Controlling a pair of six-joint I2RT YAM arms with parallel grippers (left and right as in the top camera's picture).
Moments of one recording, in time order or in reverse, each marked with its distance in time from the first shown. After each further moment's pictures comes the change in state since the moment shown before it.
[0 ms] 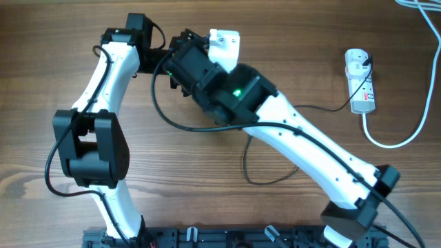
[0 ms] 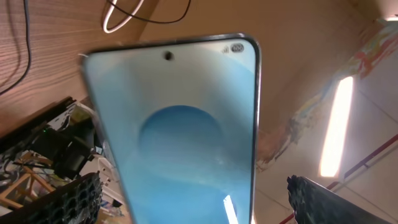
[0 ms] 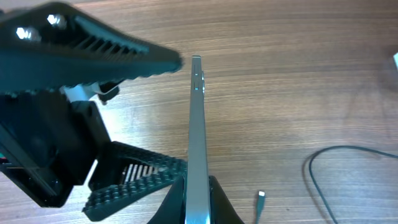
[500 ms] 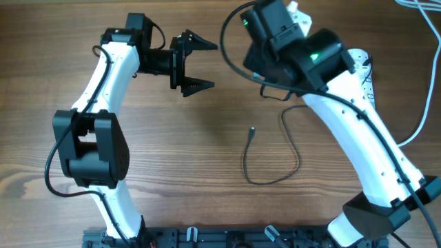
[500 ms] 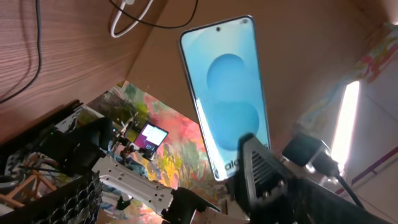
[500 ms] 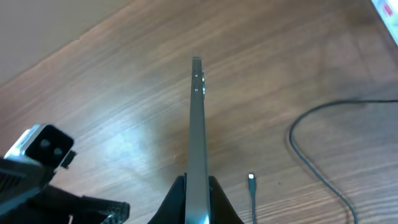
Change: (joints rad) left arm 0.000 -0.003 0.000 0.000 -0.029 0.000; right arm -0.316 -0.101 0.000 -0.084 -0.273 0.130
